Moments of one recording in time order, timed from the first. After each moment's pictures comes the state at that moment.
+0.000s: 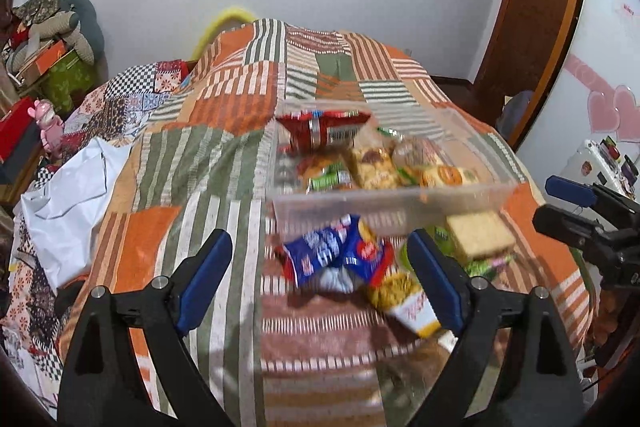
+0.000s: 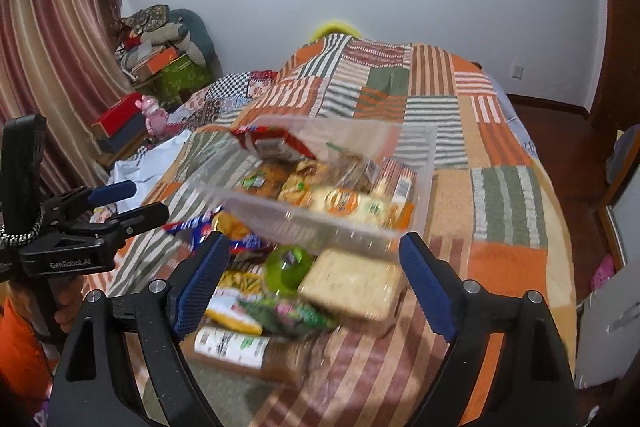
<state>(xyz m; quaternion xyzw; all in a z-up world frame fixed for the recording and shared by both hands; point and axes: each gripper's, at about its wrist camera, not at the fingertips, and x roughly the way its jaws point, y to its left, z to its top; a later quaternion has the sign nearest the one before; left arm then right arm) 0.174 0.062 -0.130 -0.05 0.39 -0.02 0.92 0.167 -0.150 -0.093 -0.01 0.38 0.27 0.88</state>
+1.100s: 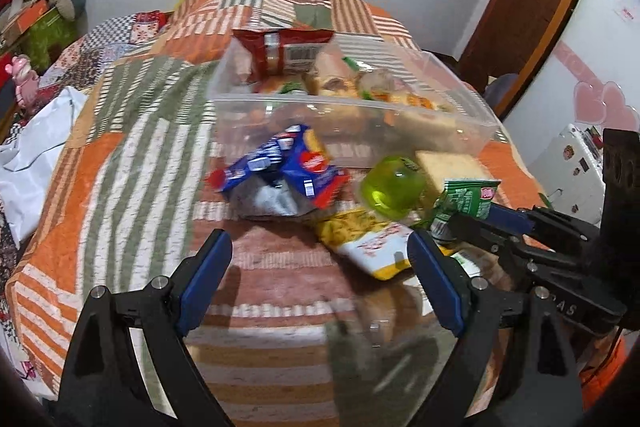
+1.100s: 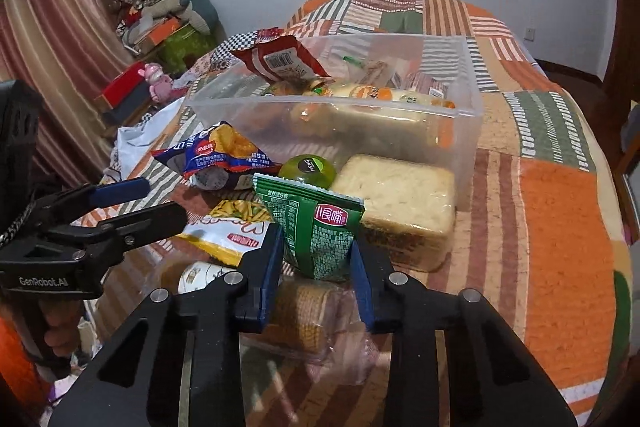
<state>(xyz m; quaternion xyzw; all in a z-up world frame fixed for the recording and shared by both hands) 0.162 0.030 -0.174 -0.08 0.44 -0.06 0.89 0.147 -0.143 -0.150 0.00 0.43 0.28 0.86</state>
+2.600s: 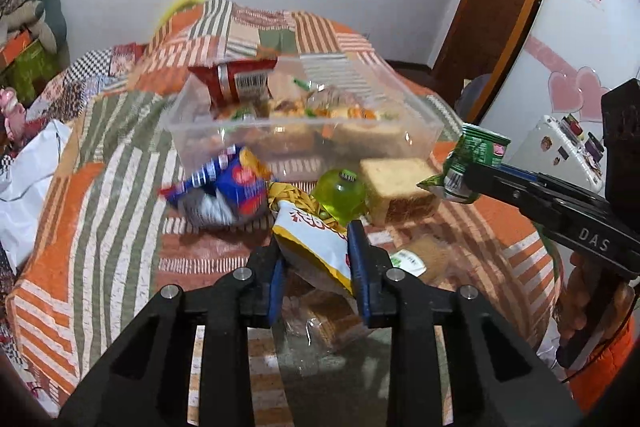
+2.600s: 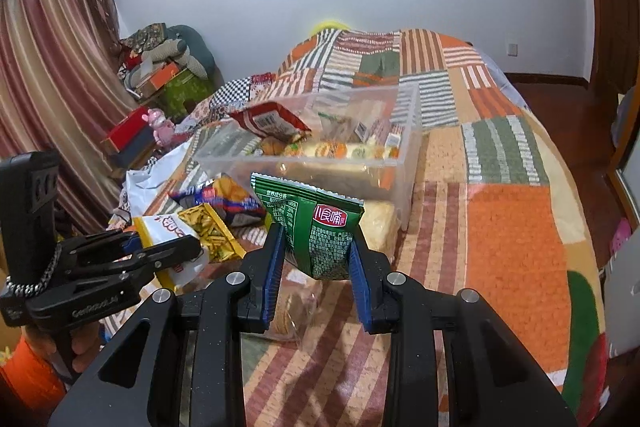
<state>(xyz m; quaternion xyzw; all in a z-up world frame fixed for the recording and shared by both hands) 0.136 0.004 -0.148 -0.06 0.40 -0.09 0.91 0.143 -0.185 -0.113 0.05 0.38 0.28 0.88</state>
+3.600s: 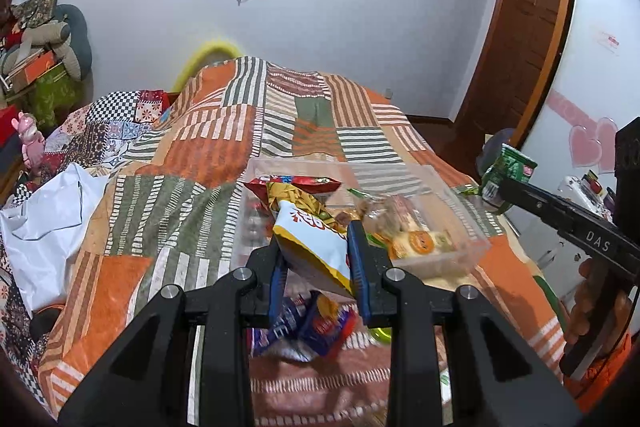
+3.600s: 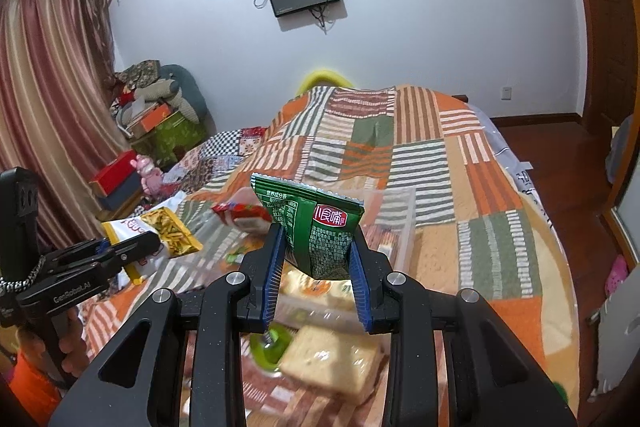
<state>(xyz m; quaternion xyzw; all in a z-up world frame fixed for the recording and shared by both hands) 0.207 0.061 -0.106 -0.08 0.32 -0.05 0.94 0.205 -0.172 -0.078 0.05 0.30 0.26 0.92</state>
